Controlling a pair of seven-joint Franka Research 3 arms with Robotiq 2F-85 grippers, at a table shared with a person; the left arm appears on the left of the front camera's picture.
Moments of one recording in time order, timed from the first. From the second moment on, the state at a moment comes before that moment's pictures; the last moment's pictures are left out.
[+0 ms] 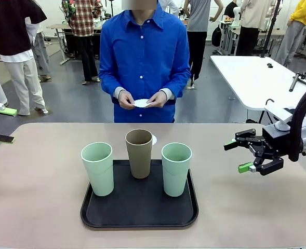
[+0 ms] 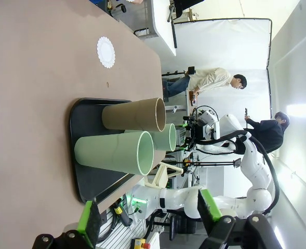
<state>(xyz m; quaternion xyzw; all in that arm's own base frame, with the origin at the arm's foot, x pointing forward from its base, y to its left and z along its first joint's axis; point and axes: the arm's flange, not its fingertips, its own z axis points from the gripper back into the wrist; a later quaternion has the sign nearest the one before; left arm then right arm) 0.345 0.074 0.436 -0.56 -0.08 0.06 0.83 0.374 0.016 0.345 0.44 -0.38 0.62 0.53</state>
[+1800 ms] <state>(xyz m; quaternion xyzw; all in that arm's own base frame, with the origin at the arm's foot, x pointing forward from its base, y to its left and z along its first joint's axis) 0.345 0.074 0.436 -0.56 -0.08 0.06 0.83 0.370 0.074 0.241 0.48 -0.39 0.57 0.54</state>
